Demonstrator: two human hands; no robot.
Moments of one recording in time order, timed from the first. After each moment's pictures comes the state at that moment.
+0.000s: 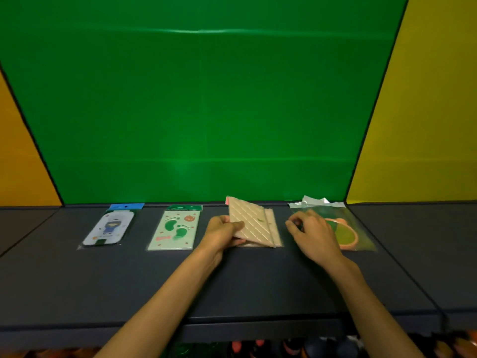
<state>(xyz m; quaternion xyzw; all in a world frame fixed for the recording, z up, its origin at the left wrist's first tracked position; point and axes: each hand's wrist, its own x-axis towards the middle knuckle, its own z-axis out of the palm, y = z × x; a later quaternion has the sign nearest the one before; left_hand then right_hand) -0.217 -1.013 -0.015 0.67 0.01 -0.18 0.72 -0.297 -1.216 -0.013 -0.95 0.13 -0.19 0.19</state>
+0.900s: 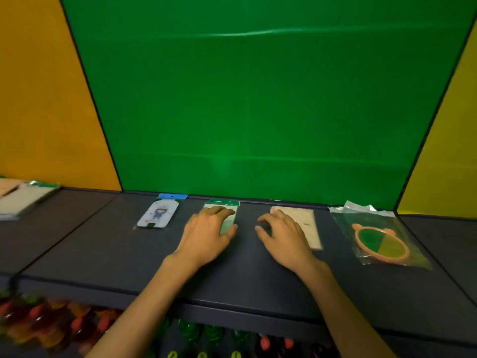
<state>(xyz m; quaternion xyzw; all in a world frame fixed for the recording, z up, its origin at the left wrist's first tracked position) -0.237 -0.891 0.004 0.96 -0.21 0.15 0.12 -0.260 -1.094 -0.017 -0.96 -0.05 -0.16 0.21</state>
